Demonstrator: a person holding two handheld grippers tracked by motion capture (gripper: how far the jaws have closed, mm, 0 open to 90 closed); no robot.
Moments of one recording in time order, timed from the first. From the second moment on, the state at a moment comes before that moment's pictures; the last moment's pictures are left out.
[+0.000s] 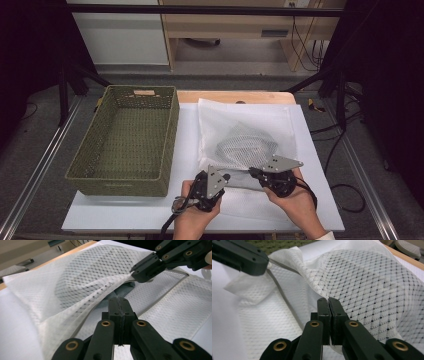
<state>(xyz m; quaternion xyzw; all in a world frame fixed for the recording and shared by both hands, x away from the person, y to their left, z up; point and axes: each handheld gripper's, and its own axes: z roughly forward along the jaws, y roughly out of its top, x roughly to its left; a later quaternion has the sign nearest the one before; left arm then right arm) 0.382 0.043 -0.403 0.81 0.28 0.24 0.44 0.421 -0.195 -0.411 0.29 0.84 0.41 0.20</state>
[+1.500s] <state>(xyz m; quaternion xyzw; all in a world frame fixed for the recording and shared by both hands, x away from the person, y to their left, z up) 0.377 0.107 -0.471 0.83 0.38 0.19 0.37 0.416 -0.195 -0.426 0.29 0.85 0.40 0.19</state>
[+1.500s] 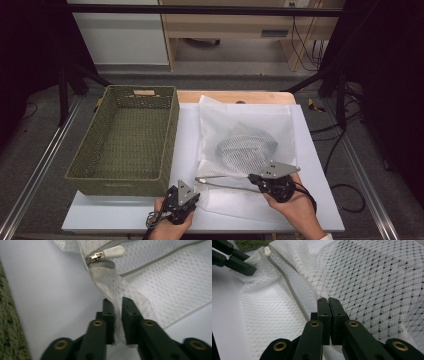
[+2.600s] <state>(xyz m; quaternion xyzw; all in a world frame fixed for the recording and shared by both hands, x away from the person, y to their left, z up) 0.339 0.113 -0.470 0.82 0.39 0.15 0.39 0.381 -0.187 -0.444 0.26 0.89 0.34 0.16</state>
